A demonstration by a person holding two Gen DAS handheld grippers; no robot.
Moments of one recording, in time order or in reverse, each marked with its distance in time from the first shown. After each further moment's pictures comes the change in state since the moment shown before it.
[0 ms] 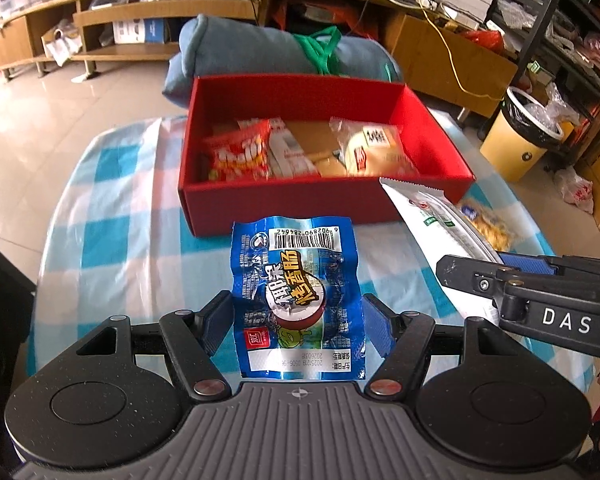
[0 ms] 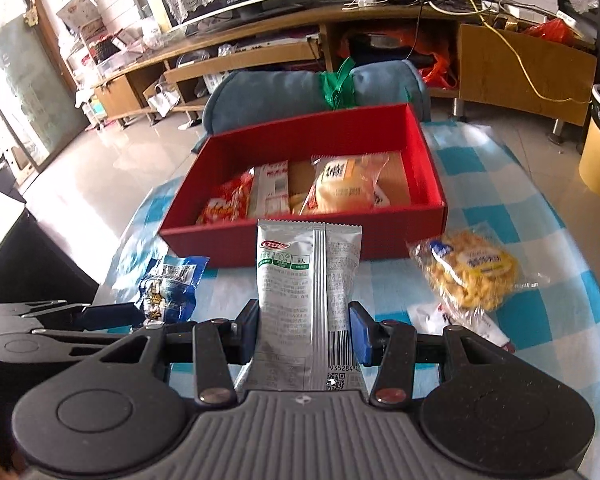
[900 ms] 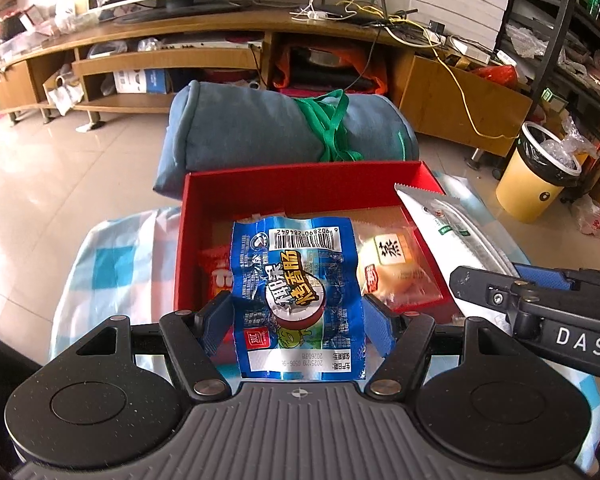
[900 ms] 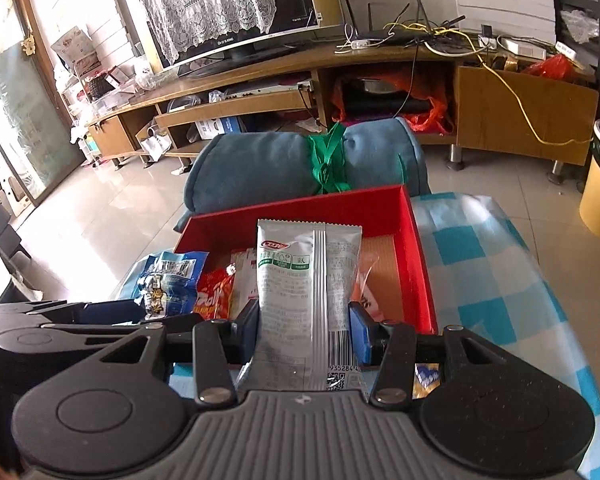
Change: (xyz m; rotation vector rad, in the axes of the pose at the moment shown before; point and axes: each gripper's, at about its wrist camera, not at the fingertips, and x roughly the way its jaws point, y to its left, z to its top) left arm 0.020 -0.010 0.080 0.036 -0.096 0.054; right arm 0.015 -0.014 0.074 0.008 -0.106 -0.008
